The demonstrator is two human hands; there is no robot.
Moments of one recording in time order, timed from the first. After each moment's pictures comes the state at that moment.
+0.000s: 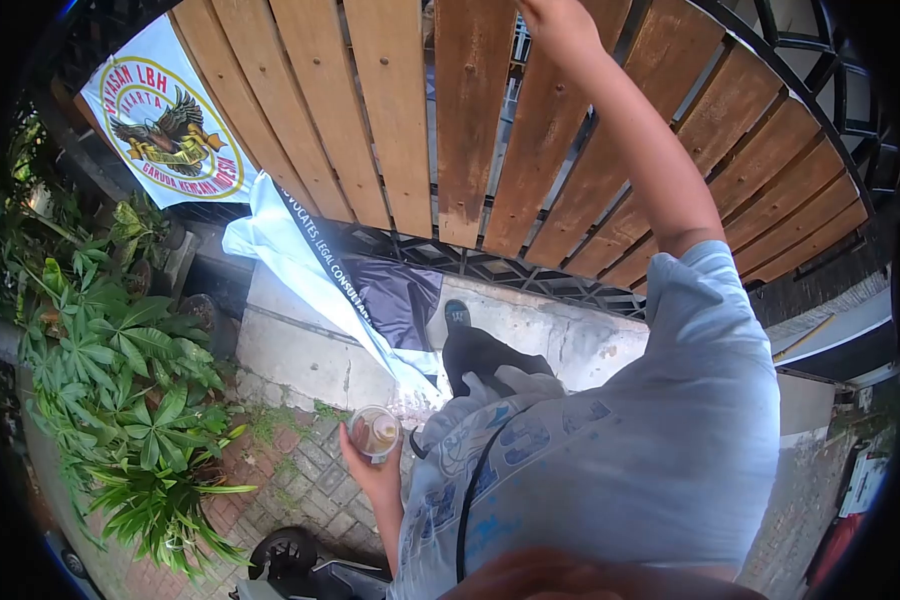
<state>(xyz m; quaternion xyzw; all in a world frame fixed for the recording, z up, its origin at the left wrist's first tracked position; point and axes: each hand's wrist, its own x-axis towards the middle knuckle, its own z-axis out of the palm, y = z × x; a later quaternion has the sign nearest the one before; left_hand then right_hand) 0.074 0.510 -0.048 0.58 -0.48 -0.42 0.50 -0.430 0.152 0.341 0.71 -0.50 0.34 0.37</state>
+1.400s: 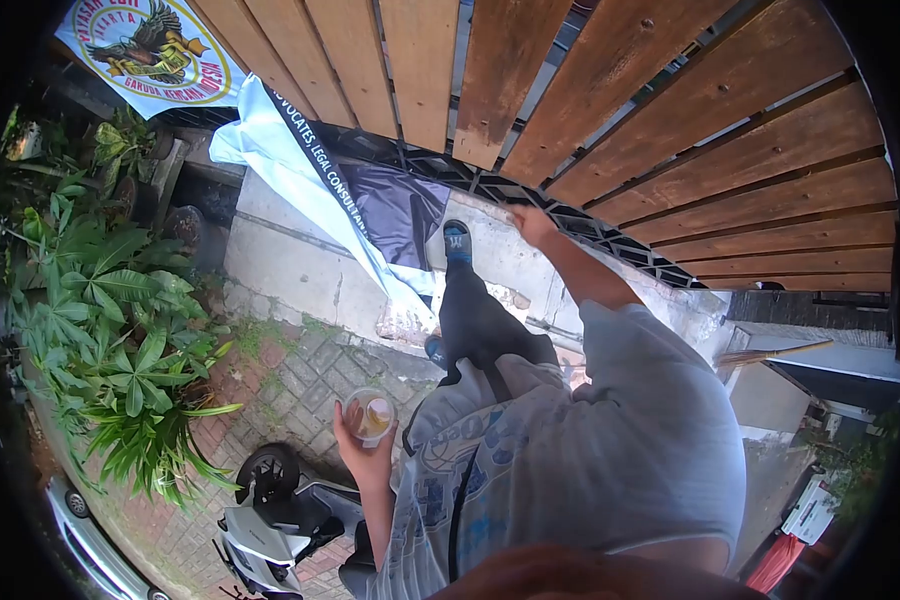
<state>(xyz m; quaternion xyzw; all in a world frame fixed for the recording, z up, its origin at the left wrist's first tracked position) 0.082 0.532 -0.048 0.66 -0.44 -0.46 0.40 -0.432 0.266 -0.244 0.62 -0.73 0.11 -0.27</state>
